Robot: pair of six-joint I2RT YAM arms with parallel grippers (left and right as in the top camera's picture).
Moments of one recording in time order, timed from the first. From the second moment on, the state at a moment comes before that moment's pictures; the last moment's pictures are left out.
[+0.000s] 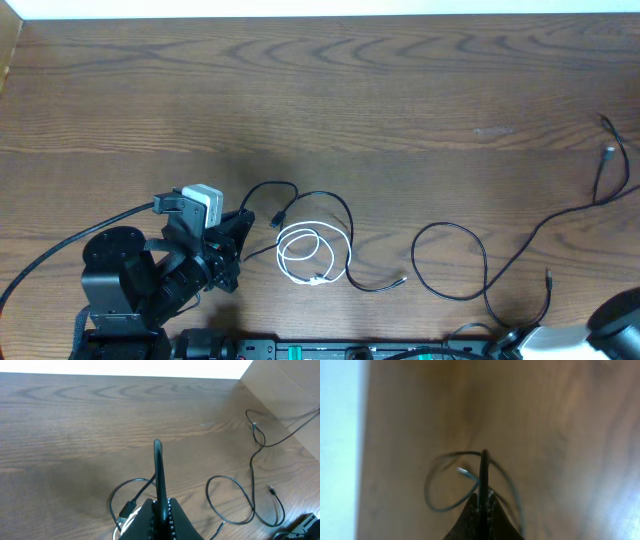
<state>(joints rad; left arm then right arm) -0.01 0.58 0.96 -0.94 0.58 -0.04 -0.85 1.67 1.52 -0.85 -0.08 0.71</state>
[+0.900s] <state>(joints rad) -0.01 0.58 0.96 -0.94 0.58 -0.04 -0.85 1.92 1.52 -1.27 -0.30 0.67</state>
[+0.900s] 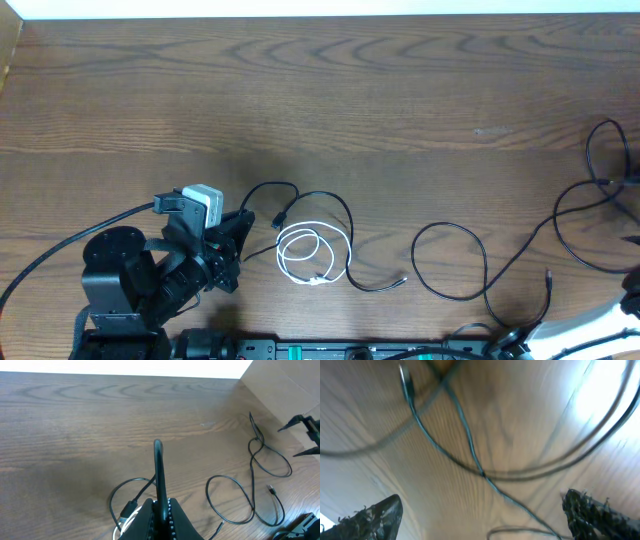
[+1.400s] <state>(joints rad) -0.01 0.58 0.96 -0.96 0.57 -0.04 -0.53 1.92 1.47 -1.40 -0.16 0.66</state>
